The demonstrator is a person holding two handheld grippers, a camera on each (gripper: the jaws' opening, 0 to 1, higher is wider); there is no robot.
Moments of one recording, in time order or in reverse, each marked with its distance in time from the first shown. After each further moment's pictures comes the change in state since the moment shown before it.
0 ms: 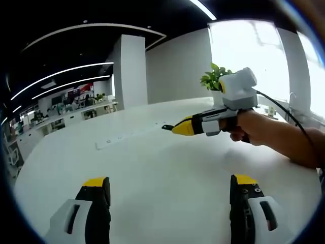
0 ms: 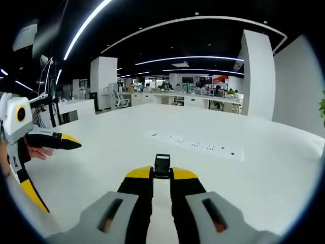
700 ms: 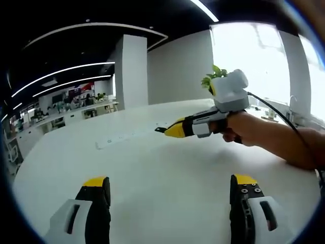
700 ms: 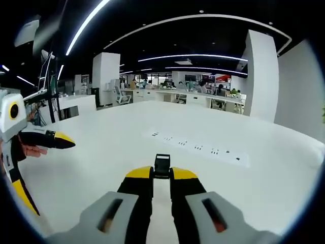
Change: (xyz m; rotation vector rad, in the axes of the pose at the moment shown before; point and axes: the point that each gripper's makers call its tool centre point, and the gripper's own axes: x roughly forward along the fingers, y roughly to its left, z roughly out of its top) left arm 0.001 0.005 0.003 -0.018 -0.010 -0.002; right arm 0.027 -0.004 0.004 -0.024 0.023 0.014
